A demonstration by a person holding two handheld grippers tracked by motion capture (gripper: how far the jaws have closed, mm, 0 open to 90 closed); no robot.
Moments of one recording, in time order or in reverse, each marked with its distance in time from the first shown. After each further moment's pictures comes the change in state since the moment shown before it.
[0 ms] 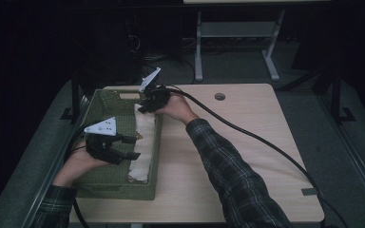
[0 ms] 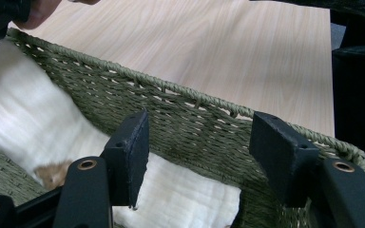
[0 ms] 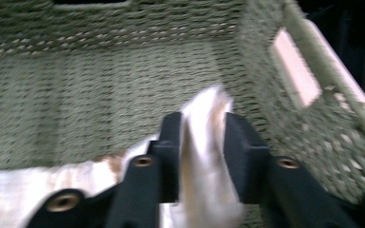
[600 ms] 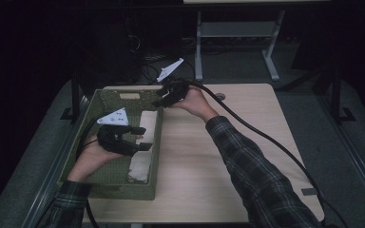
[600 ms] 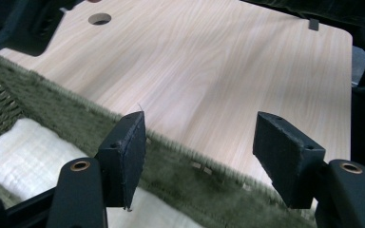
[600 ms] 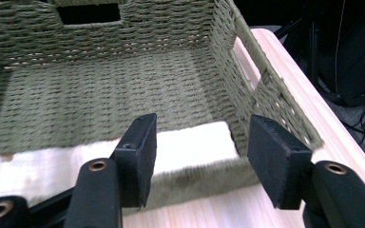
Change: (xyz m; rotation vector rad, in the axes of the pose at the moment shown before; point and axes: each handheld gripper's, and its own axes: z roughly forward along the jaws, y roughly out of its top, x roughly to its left) left arm -0.009 0.039 0.018 -0.032 0.081 -0.050; right arm -0.007 -0.020 -0.066 -0.067 -0.044 0.042
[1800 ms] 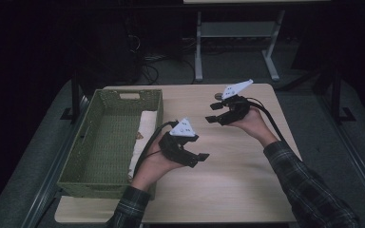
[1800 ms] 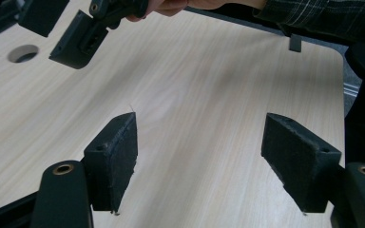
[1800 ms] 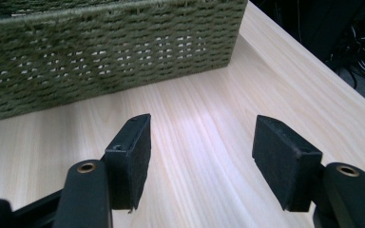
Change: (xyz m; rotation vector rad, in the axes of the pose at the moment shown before) left arm -0.082 0.055 0.120 0.004 -0.032 0.055; right arm 0.006 -0.147 -0.117 -0.056 -0.081 0.112
